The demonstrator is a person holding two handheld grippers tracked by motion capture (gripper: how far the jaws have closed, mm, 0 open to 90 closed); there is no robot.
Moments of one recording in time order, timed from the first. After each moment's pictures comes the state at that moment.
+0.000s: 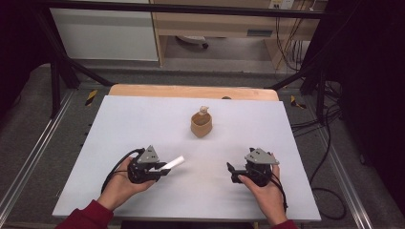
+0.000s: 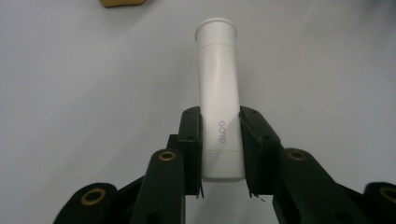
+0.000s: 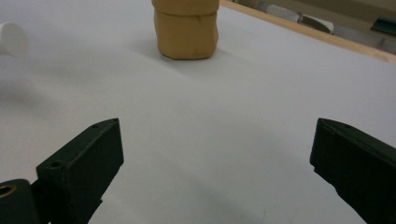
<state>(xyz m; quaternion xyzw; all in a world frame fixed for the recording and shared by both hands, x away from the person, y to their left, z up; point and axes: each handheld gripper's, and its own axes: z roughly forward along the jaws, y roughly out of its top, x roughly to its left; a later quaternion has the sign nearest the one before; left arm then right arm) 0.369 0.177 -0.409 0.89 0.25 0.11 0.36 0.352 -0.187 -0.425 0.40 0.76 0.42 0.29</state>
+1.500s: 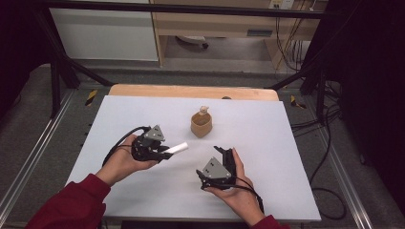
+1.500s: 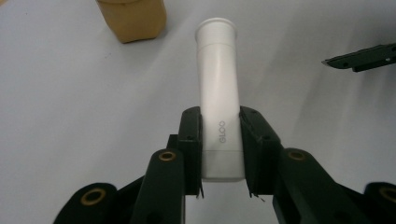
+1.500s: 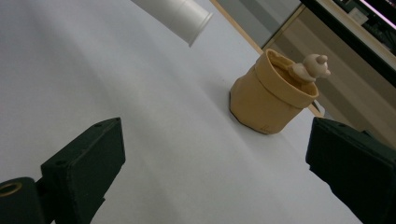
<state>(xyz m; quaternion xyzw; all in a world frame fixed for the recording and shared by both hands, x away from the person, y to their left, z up) 0.407 0.167 -0.362 0.91 0.22 0.09 0.33 0.338 -0.089 -0.421 0.19 0.82 0.37 0.39</state>
